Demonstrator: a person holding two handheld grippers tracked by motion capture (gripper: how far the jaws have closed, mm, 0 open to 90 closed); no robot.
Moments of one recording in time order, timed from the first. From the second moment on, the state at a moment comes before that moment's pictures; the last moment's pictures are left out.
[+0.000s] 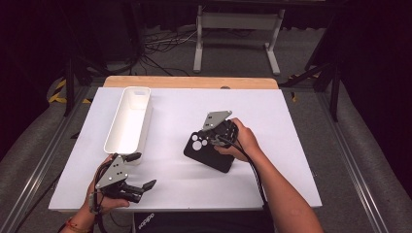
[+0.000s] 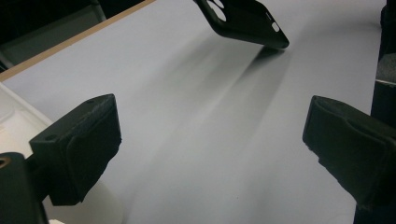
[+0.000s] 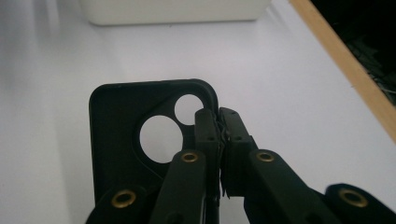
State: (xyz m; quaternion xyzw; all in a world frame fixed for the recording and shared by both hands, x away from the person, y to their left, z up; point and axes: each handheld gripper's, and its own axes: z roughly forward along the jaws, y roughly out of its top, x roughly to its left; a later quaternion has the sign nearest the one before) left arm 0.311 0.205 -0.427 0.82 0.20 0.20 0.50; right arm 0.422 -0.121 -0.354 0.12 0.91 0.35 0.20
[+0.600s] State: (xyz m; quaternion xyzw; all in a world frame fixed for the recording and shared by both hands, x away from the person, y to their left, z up) left arm 0.312 0.204 -0.427 0.81 0.20 0.20 0.51; right arm 0.413 -0.132 -0.336 0.15 0.85 0.44 0.25
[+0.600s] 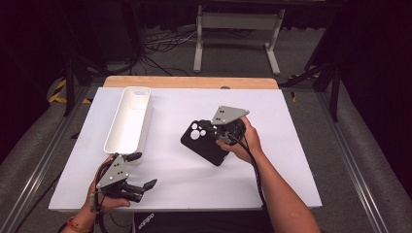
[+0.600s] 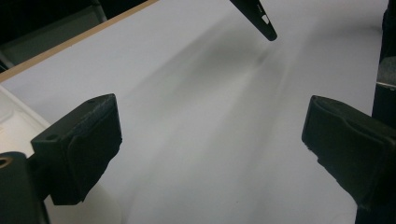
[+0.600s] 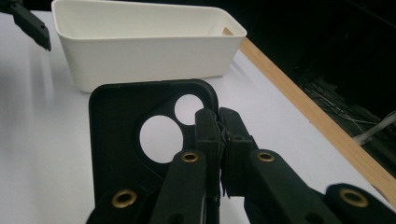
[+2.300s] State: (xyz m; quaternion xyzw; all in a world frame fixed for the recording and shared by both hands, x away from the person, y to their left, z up) left arm 0.333 0.149 -0.414 0.79 0.22 0.23 0.53; right arm 0.383 -0.150 -0.345 0.27 0.70 0.57 0.35
